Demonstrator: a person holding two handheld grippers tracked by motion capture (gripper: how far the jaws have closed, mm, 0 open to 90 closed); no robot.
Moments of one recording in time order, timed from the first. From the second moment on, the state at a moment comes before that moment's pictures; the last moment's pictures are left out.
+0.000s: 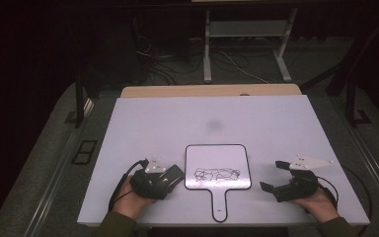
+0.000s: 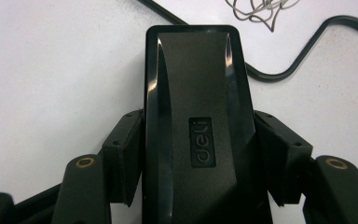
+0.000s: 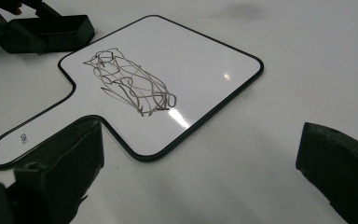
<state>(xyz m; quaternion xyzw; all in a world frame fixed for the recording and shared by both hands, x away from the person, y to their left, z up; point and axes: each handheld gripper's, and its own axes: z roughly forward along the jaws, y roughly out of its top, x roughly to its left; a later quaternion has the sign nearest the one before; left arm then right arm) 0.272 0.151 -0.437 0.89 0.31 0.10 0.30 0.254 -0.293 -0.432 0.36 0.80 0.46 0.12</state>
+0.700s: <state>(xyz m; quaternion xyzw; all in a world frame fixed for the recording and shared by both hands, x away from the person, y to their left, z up) 0.275 0.156 -0.429 0.89 0.31 0.08 0.31 0.255 -0.295 -0.434 0.36 0.80 0.46 0.11</state>
